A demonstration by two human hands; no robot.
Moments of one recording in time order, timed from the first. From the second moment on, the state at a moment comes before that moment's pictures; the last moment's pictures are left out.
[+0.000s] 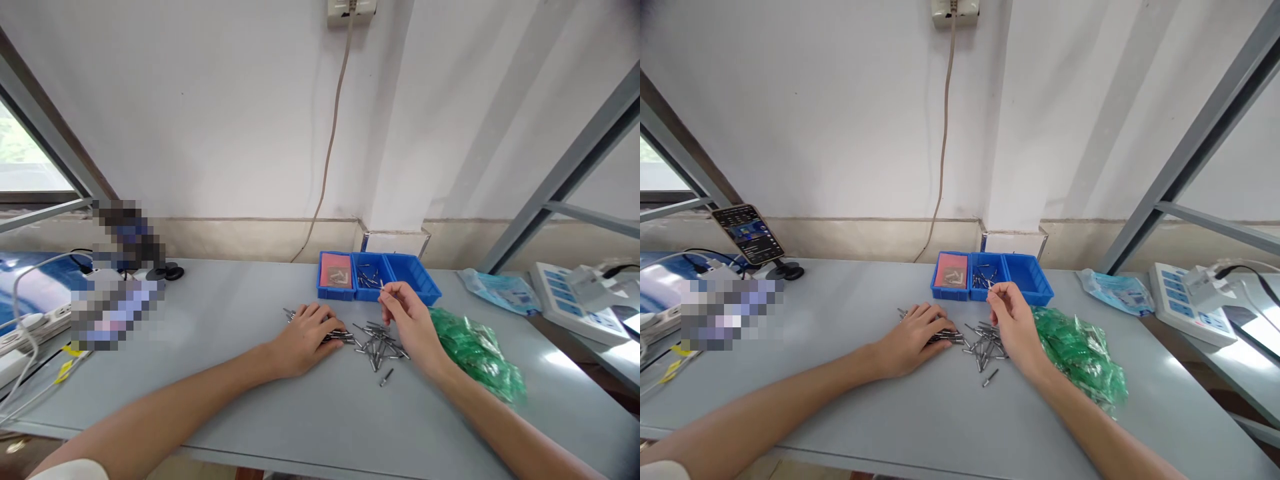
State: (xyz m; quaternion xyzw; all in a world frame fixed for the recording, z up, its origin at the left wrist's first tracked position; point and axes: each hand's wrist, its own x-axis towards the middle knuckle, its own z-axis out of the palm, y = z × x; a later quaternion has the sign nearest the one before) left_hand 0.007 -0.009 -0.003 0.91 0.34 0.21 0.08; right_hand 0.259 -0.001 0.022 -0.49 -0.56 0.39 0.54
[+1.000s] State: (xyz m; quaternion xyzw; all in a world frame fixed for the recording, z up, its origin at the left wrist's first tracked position) left_hand 0.006 -0.007 -0.004 0.91 0.34 0.21 0.08; right_hand 0.260 0.001 0.021 -0.46 -0.55 0.44 0.54
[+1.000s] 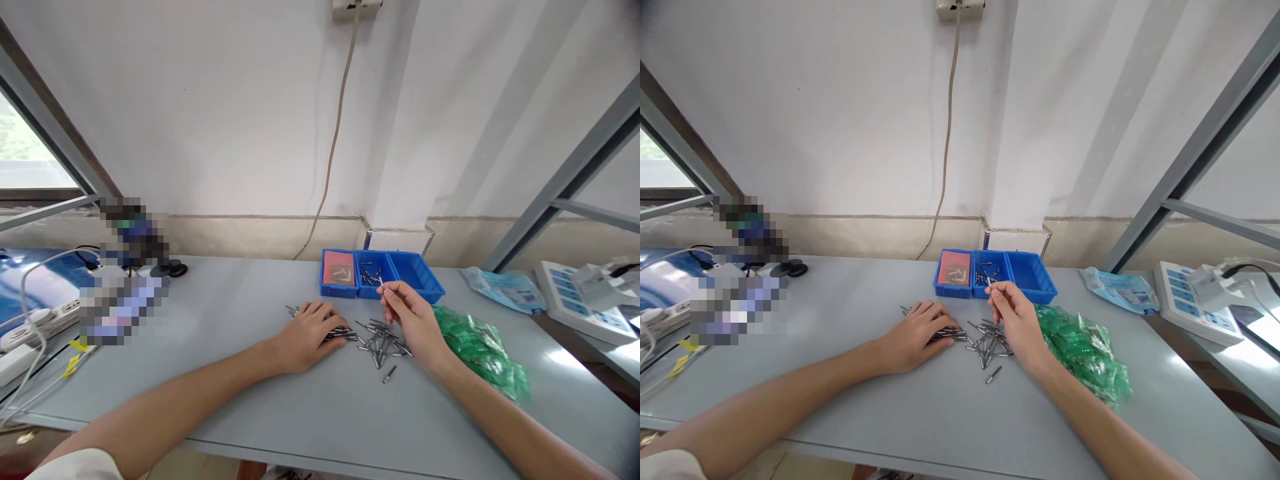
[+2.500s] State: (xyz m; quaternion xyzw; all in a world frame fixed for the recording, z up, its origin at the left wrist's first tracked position) left_hand 0.004 -0.007 -0.006 0.92 0.34 0.20 0.08; right_hand 0.257 -0.002 0.030 -0.40 -0.47 0.59 0.52
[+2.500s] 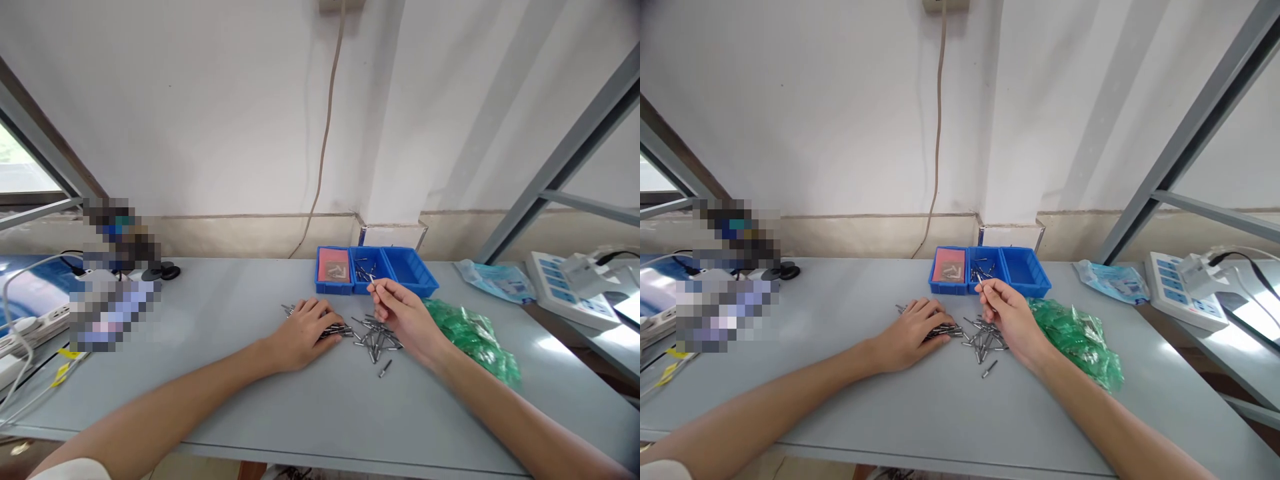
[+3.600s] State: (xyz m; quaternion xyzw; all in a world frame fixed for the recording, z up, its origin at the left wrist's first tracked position) left_hand 0.007 -0.009 -0.007 0.92 0.34 0.20 0.04; right_hand 0.262 0.001 0.021 -0.50 -0.61 0.32 0.53
